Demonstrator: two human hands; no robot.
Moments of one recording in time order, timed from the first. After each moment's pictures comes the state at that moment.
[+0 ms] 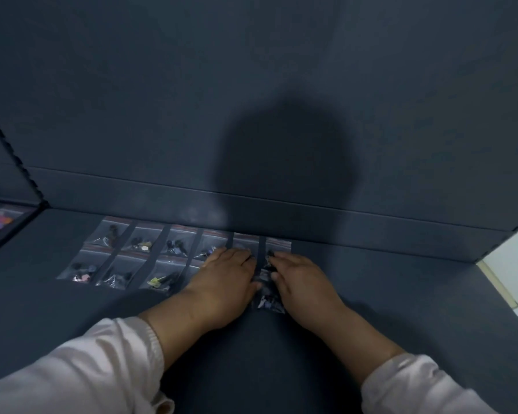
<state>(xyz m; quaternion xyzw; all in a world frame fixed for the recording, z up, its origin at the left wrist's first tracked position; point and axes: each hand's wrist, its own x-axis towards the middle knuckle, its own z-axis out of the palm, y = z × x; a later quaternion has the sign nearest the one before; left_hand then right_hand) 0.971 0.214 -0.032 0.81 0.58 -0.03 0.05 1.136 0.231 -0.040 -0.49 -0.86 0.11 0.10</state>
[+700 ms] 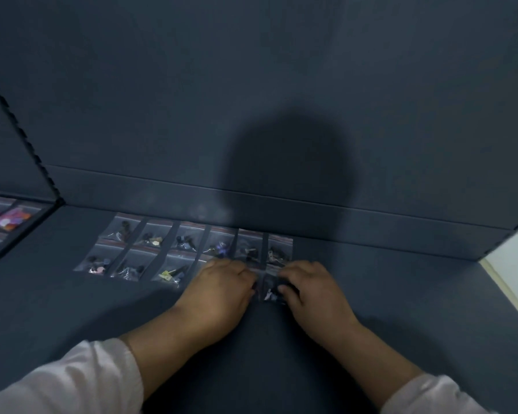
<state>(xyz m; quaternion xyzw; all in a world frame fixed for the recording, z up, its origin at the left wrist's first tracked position) 0.952 0.180 -0.038 0.83 0.55 0.11 0.02 1.146 0.205 -0.049 -0.50 -0.84 0.10 0.17</state>
